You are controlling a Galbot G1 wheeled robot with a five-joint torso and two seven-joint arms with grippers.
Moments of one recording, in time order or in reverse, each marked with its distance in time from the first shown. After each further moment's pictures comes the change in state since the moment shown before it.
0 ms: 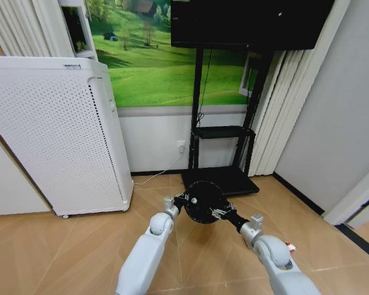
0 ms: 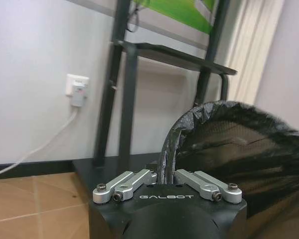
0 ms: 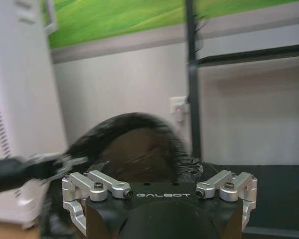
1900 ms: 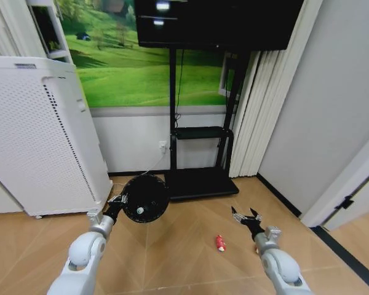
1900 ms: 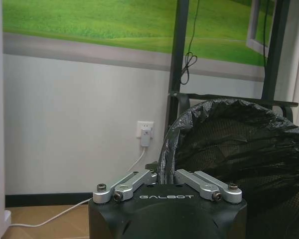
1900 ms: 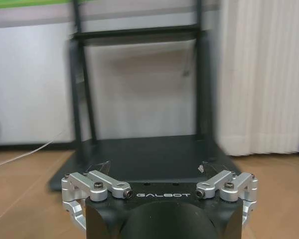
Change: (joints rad) left arm 0.399 0.250 -0.509 -0.510 -0.074 0.064 0.034; right arm -0.115 -0.029 0.014 -0.112 -0.050 0.139 0.094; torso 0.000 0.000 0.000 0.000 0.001
